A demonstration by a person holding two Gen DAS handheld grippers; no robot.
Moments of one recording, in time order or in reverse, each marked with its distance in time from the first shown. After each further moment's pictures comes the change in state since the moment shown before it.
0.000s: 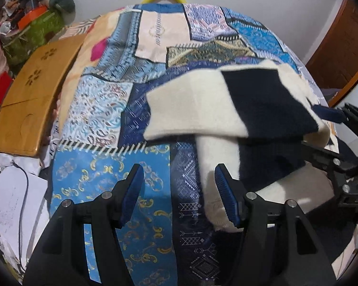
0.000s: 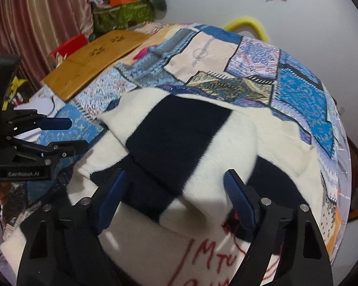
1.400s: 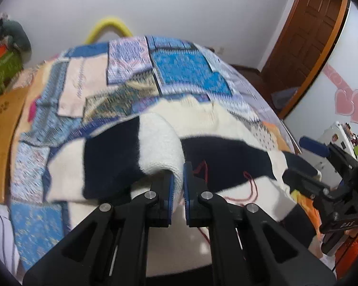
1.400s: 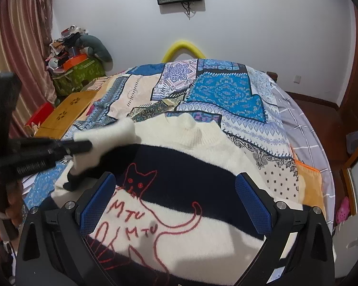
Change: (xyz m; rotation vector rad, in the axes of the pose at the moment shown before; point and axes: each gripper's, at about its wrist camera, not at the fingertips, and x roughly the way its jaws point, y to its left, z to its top) left arm -0.031 -0.155 0.045 0.149 -0.130 -0.212; right arm -0.108 -0.112 -0.085 0.363 -0.250 -0.099
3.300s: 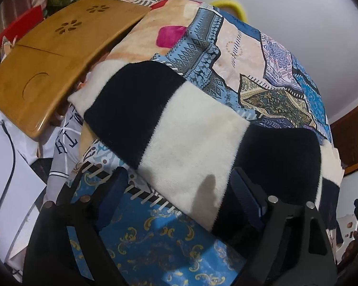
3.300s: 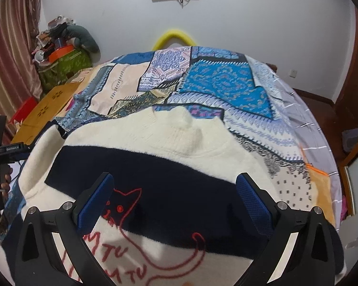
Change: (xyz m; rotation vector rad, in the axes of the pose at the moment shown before) left arm 0.019 0.302 -0.065 -0.547 0.028 0.214; right arm 0.062 0.001 0.015 0.001 0.049 -0.056
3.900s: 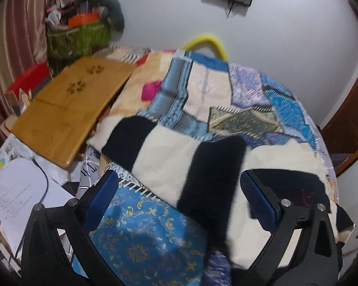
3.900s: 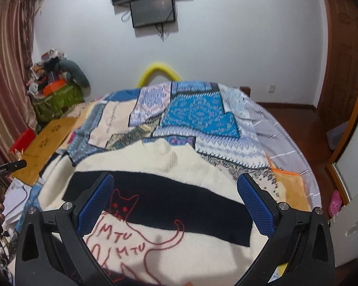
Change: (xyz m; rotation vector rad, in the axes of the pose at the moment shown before) left arm -0.099 -0.054 -0.030 0.155 -0.248 0.052; right arm -0.078 -0.009 -0.014 0.091 -0.169 -0.073
